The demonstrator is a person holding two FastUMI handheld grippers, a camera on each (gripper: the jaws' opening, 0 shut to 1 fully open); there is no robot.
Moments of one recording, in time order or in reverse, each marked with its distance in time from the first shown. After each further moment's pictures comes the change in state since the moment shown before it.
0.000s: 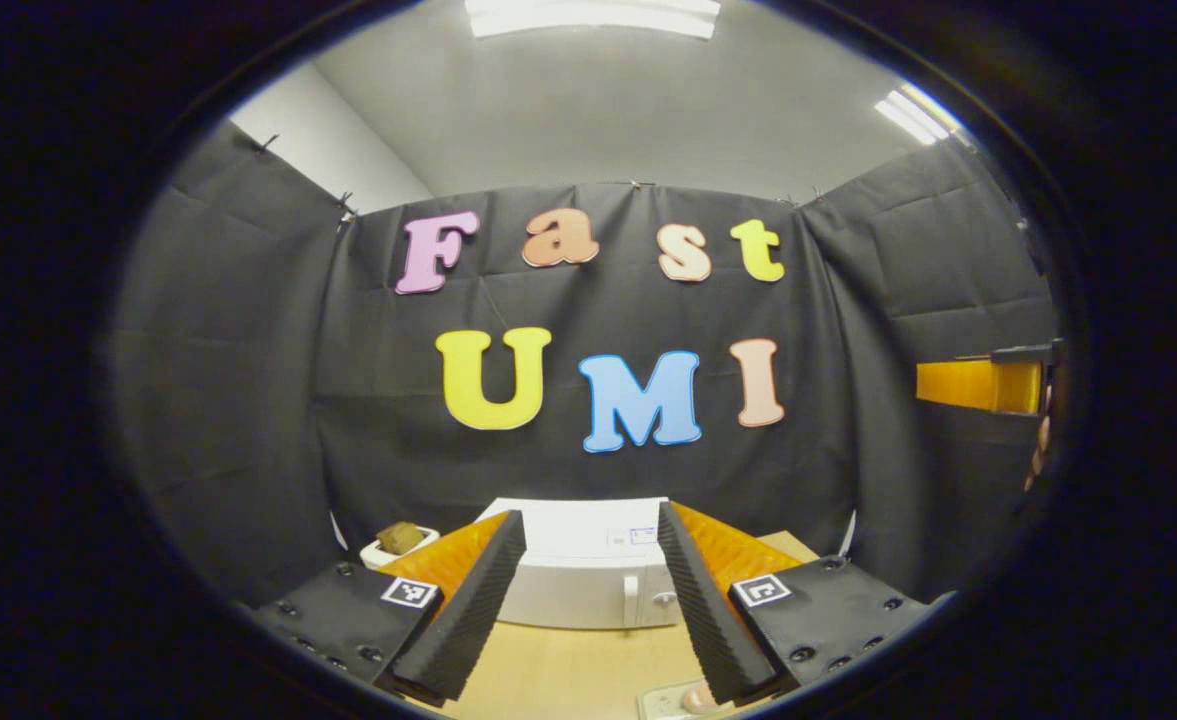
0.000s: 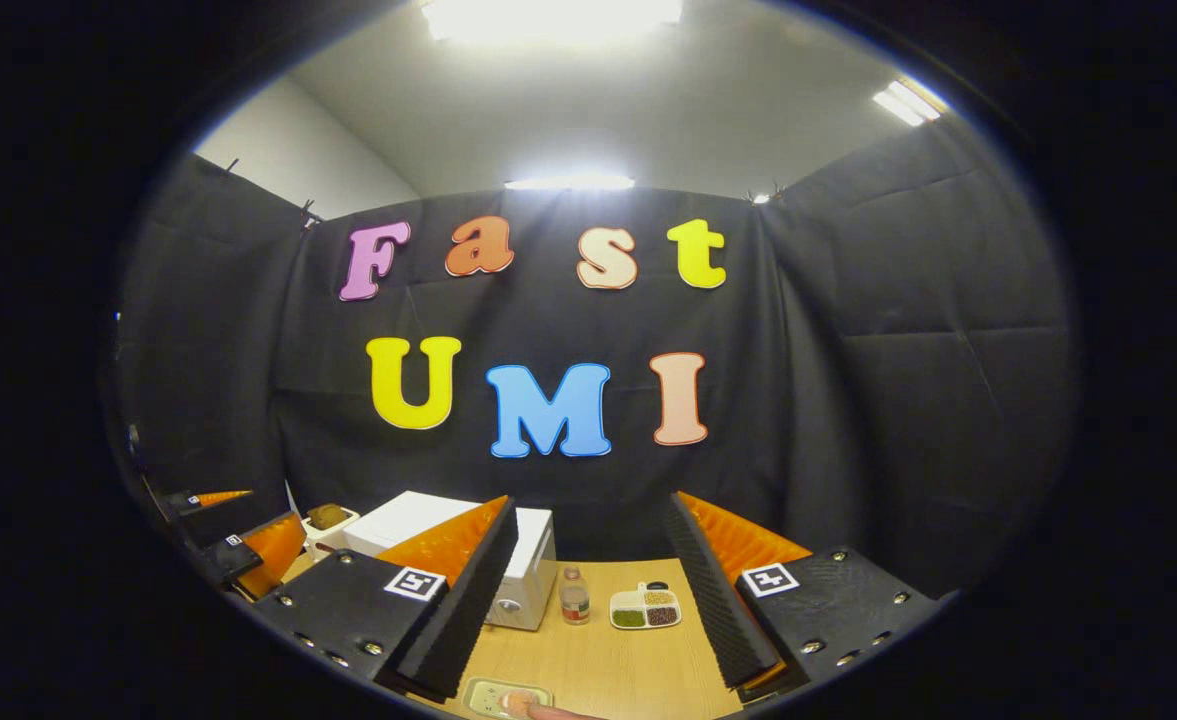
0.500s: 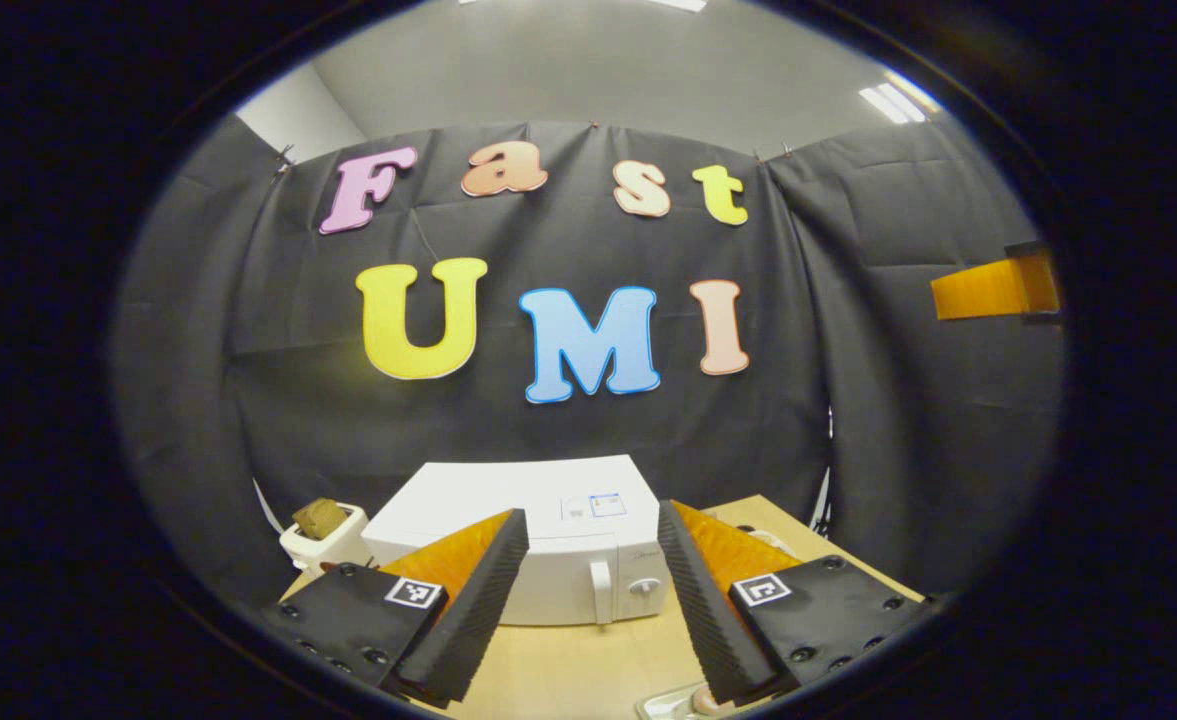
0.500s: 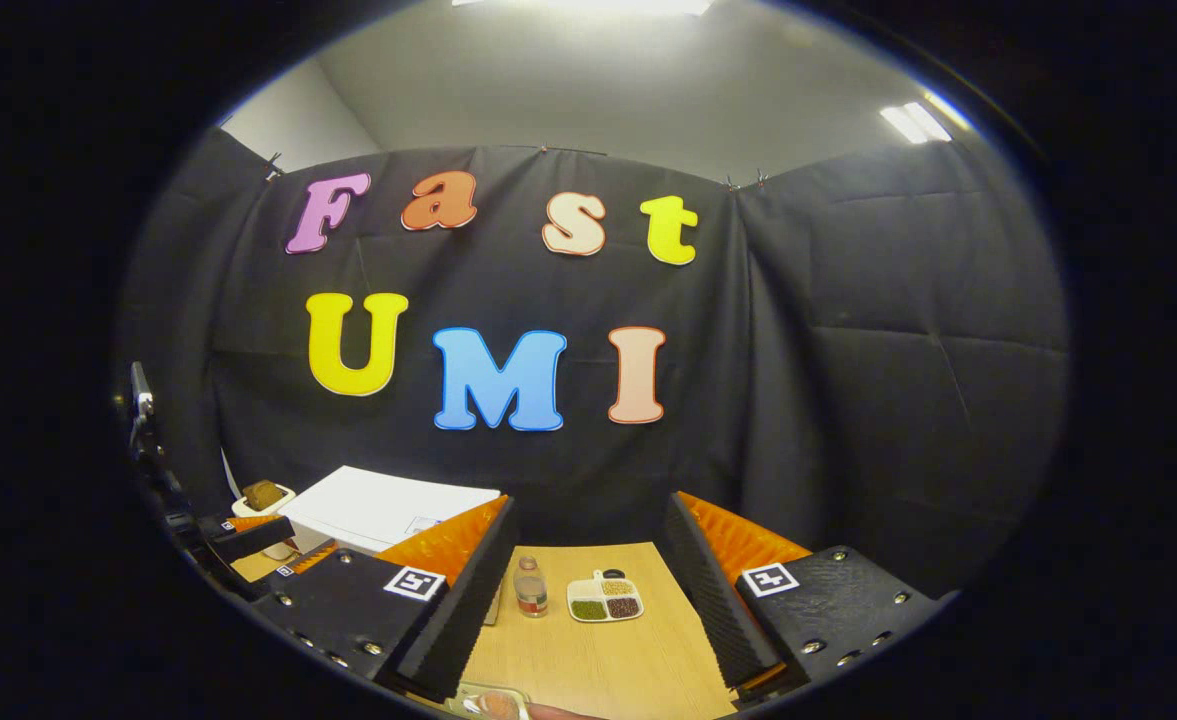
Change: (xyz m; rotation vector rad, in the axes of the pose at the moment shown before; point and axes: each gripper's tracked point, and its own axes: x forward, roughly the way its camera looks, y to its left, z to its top) left arm 0.118 -0.019 -0.101 0.000 0.113 -0.159; right arm 0.045 0.007 -0.029 -0.072 0.091 -0.167
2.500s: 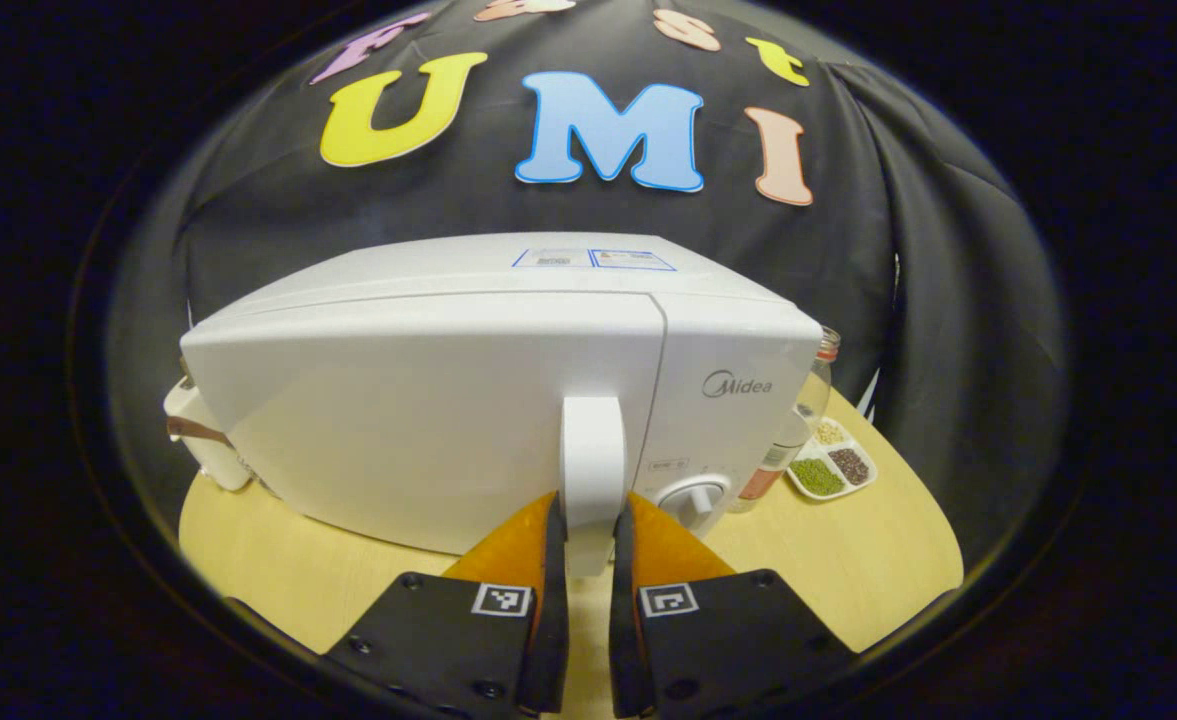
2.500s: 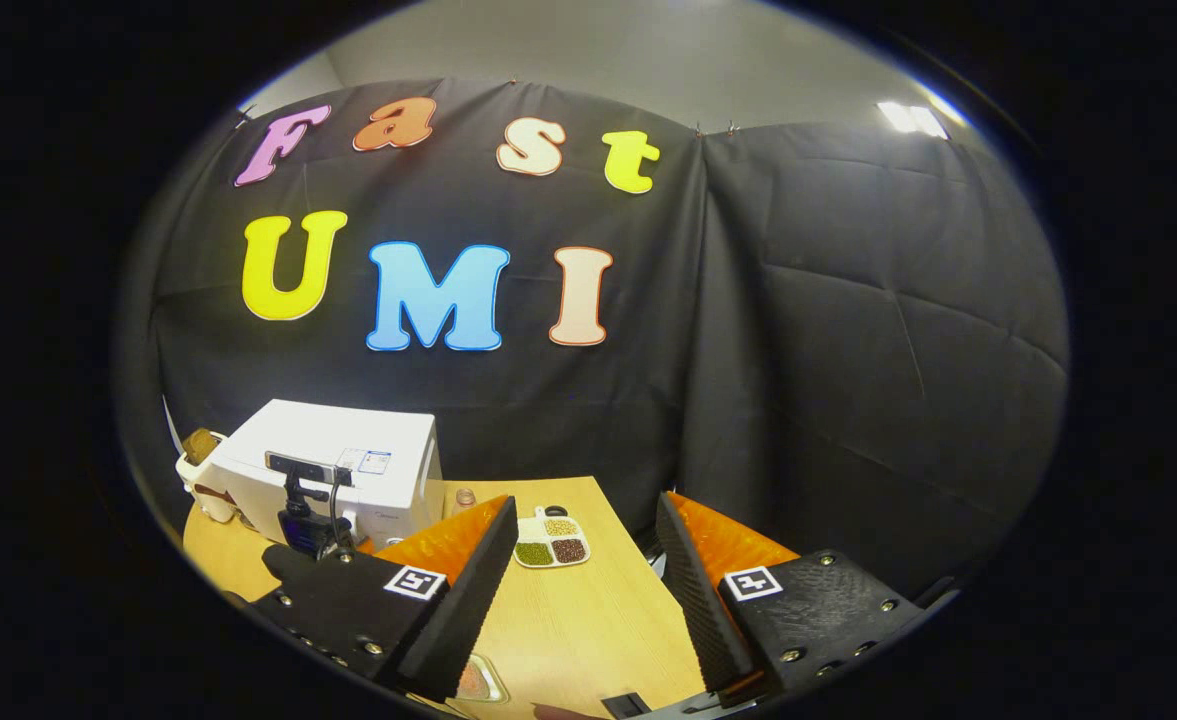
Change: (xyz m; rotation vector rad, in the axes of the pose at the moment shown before) left arm 0.183 -0.023 -0.266 -0.114 0.395 0.027; right arm -0.004 -0.023 -0.063 -0.034 0.191 -0.177
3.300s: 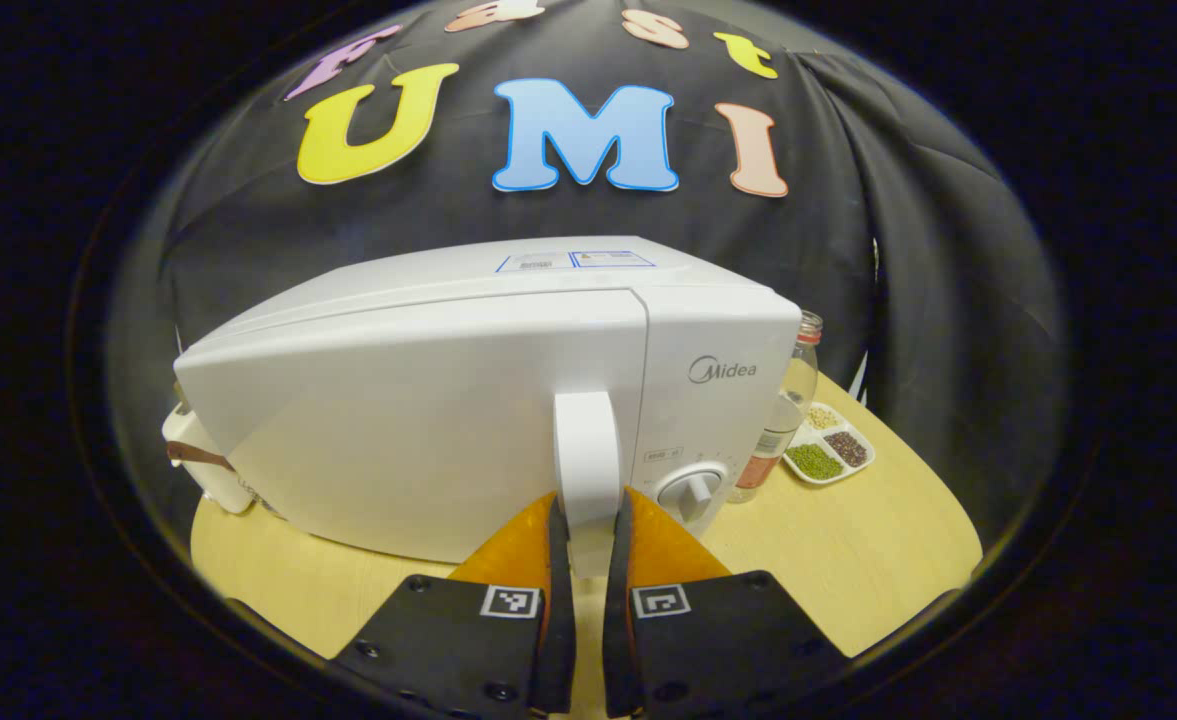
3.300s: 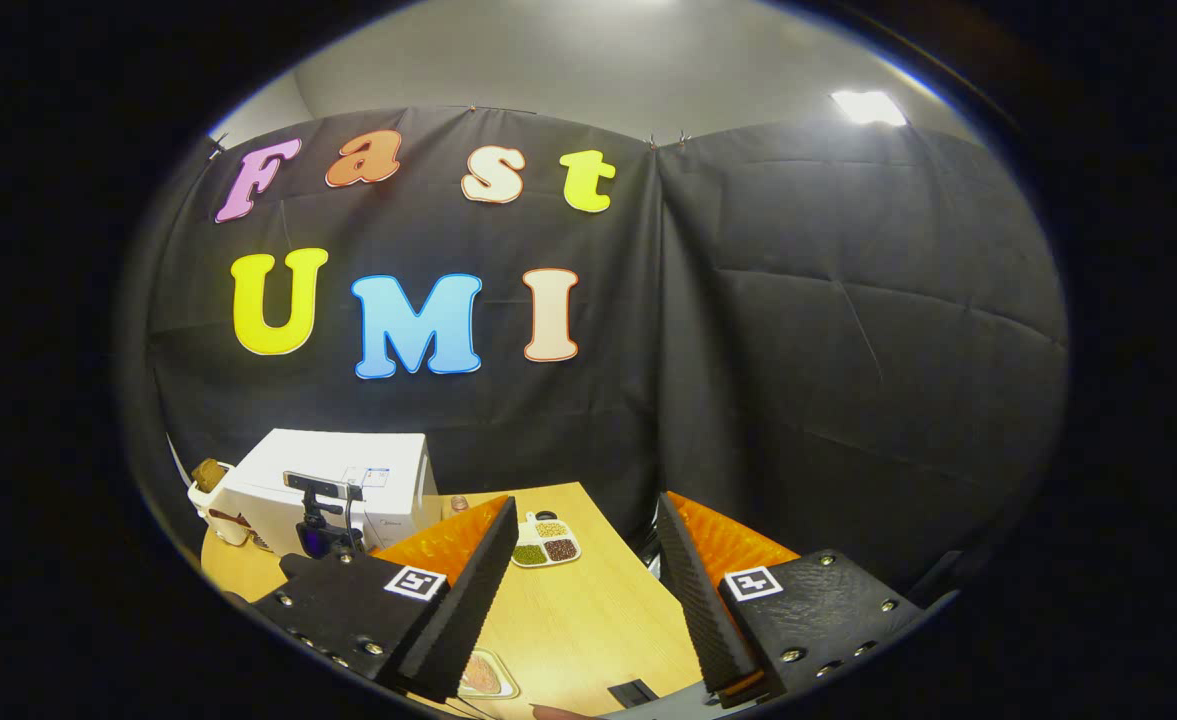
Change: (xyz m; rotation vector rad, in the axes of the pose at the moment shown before) left arm -0.003 0.000 -0.003 0.072 -0.006 -0.039; right arm -0.055 -0.031 -0.002 0.082 -0.044 -0.064
